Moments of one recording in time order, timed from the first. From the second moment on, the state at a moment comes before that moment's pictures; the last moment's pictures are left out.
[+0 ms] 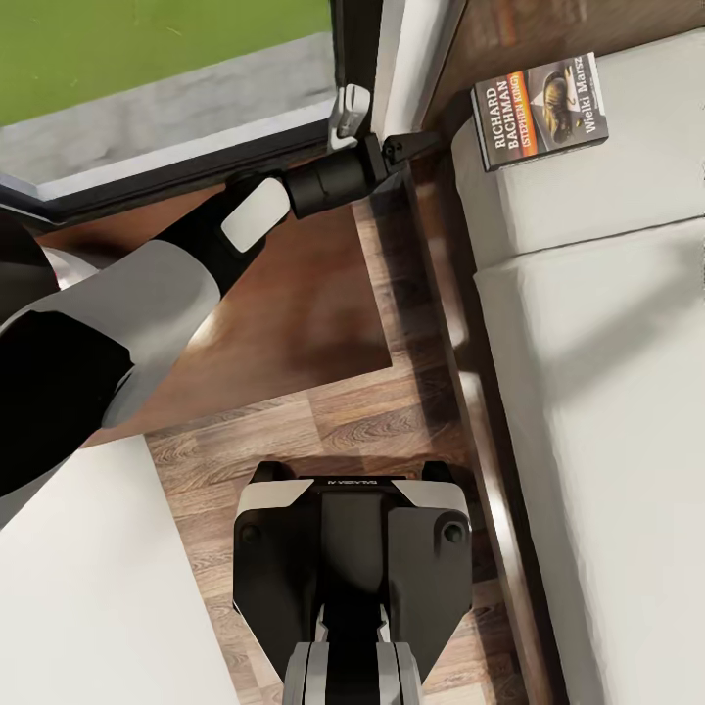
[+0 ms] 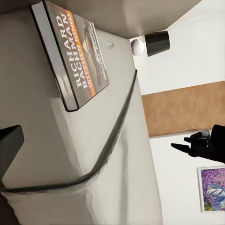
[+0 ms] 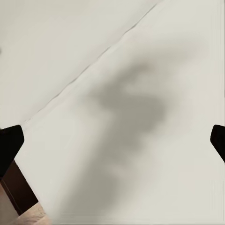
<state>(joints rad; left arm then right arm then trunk) -1.83 -0.14 -0.61 -0.36 1.07 0.37 -0.79 -1.25 -1.08 -0.35 -0.77 -0.43 1.00 1.05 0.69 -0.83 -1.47</state>
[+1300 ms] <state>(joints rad) -1.82 -0.13 -0.61 -0.36 1.07 0.36 -0.79 -1.25 -1.07 -0.35 -0.77 -0.43 1.00 1.06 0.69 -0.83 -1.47</state>
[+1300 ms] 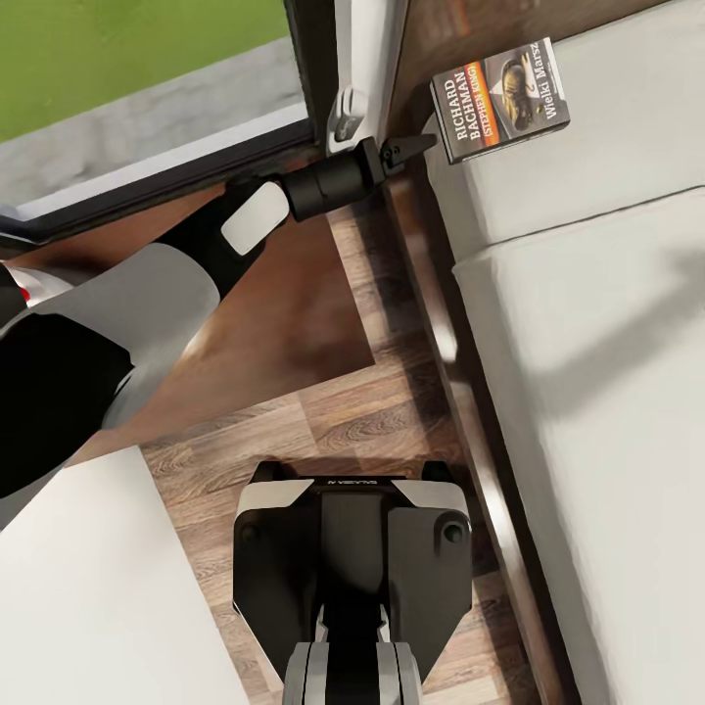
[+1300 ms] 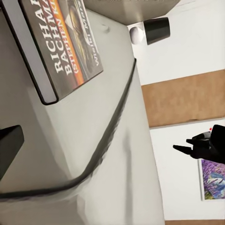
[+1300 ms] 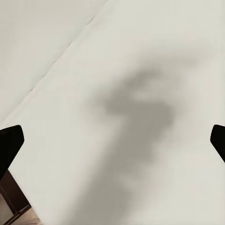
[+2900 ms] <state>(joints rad) -1.88 -0.12 -0.60 -0.35 1.08 0.36 -0.78 -1.24 -1.06 -0.35 -0.79 -0.43 1.00 1.06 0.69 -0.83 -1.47</state>
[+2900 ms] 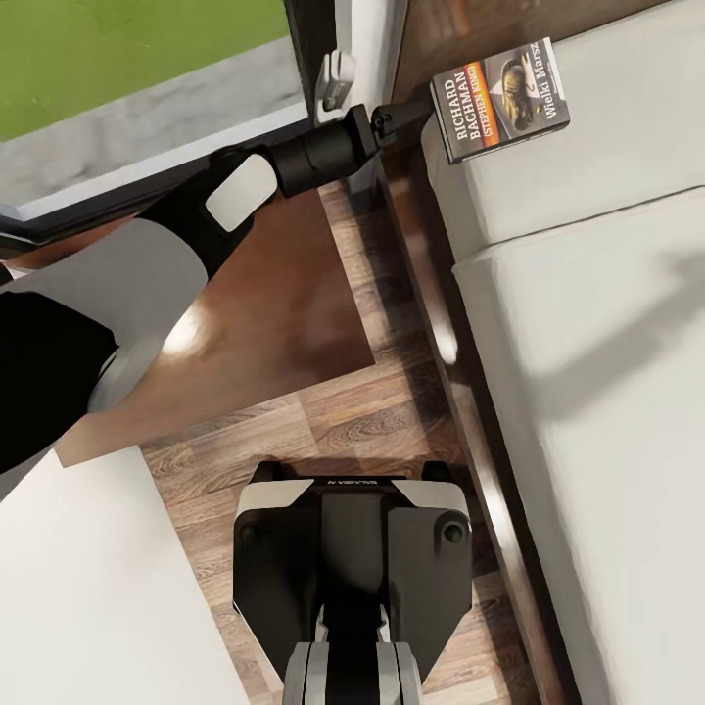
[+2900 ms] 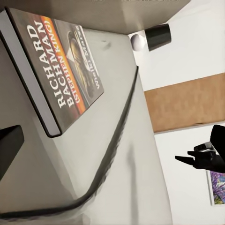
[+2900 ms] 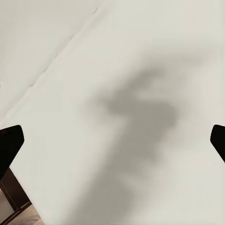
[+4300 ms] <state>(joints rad) -1.88 -0.12 -0.61 -0.31 1.07 0.35 -0.78 -1.22 -1.06 -0.35 -0.79 -0.43 1.00 1.06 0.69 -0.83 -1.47</state>
